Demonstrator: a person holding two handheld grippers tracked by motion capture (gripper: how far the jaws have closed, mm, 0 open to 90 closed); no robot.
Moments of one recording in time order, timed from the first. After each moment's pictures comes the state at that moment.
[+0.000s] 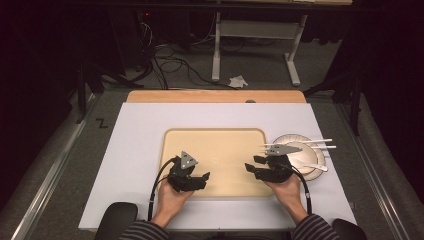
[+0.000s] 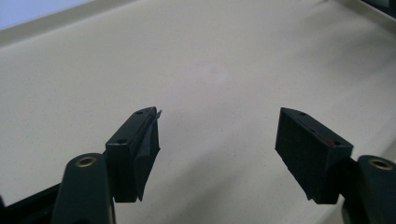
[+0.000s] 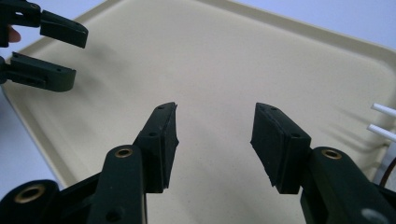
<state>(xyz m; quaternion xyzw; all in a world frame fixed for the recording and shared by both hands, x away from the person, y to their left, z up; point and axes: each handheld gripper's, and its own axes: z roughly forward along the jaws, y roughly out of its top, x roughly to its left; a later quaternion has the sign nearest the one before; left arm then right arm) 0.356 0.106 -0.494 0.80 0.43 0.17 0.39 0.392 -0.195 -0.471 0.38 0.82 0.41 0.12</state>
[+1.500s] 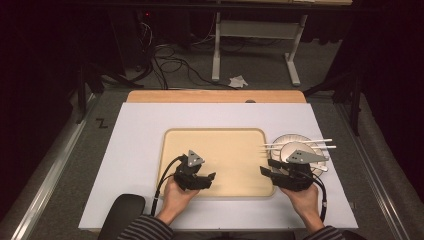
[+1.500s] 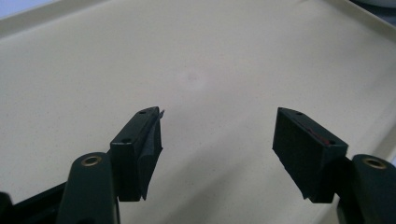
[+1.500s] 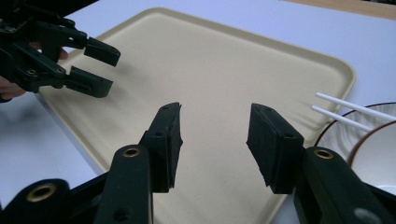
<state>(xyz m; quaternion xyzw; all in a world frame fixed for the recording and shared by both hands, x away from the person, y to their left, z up) 0.359 0.099 -0.496 0.80 0.43 0.14 0.39 0.378 -0.215 -0.460 0.37 0.81 0.45 0.11</state>
